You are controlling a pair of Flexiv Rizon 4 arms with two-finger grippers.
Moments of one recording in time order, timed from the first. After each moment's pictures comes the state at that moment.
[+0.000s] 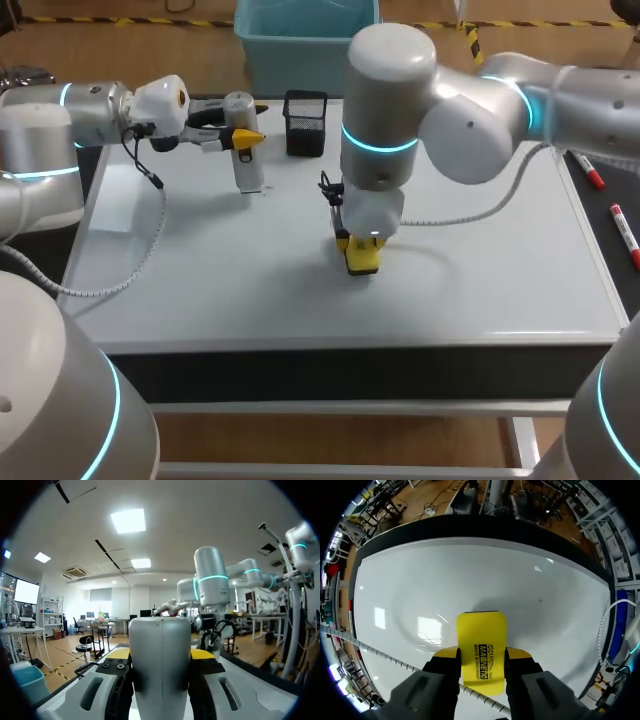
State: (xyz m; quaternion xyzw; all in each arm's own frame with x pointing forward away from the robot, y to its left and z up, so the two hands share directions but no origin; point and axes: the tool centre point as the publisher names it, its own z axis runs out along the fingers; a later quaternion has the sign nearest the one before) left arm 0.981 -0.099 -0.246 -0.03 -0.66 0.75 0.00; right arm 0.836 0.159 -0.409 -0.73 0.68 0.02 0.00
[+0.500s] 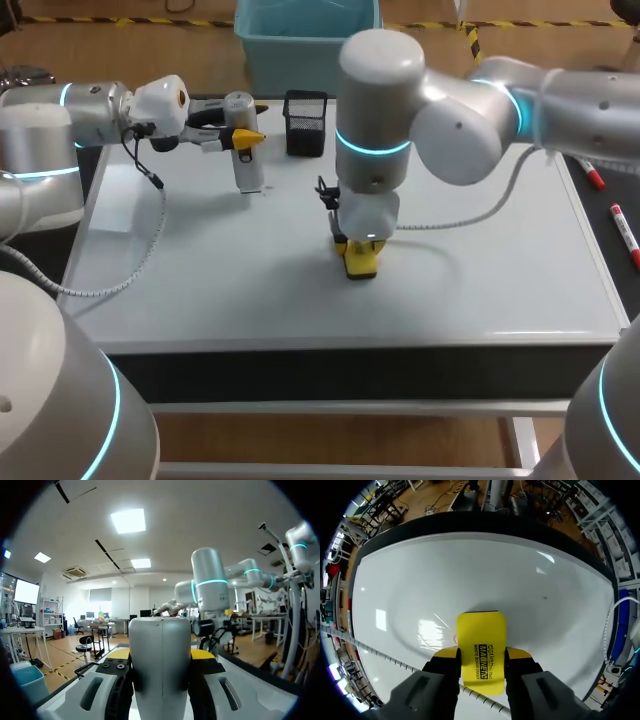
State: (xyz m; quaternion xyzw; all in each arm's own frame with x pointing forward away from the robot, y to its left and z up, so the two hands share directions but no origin) left arm 0.981 -0.099 -0.246 -0.03 -0.66 0.75 0.00; right arm 0.838 0.159 -0.424 -0.73 0.69 0.02 -0.01
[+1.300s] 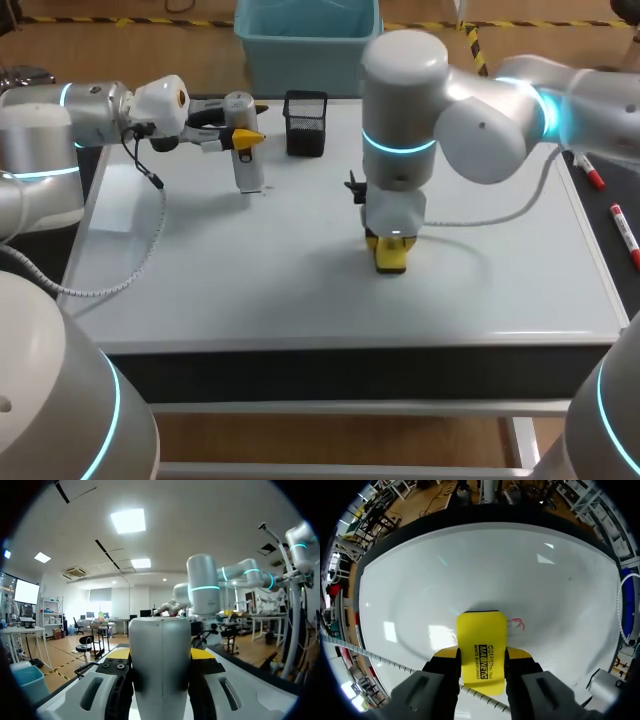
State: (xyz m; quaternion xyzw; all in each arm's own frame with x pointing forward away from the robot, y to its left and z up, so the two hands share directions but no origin) left arm 0.981 -0.099 -0.246 -0.03 -0.66 0.75 0.00; right arm 0.853 0.101 -0.429 -0.68 0.74 -0.01 -0.02
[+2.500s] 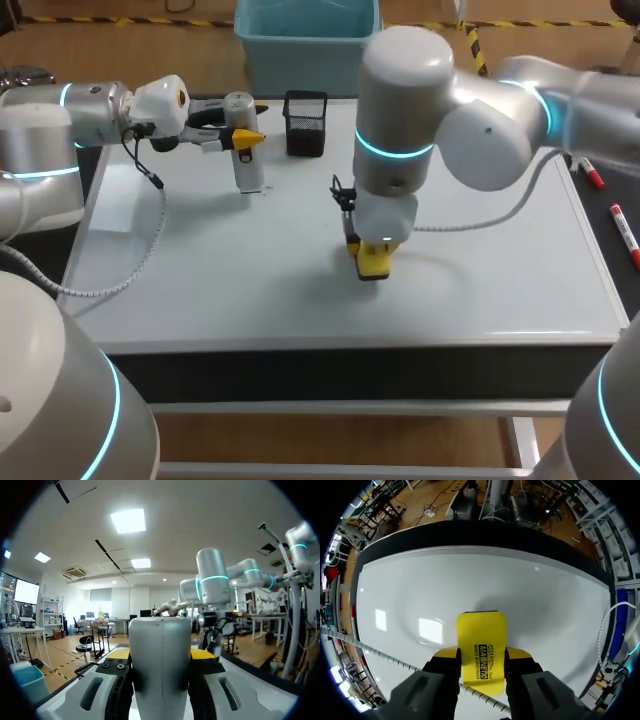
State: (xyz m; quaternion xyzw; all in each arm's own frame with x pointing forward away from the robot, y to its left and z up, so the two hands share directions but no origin) left arm 0.981 -0.099 -0.246 -0.03 -0.66 0.75 0.00; right arm 0.820 0.145 -0.402 -0.72 0.69 0.01 0.01
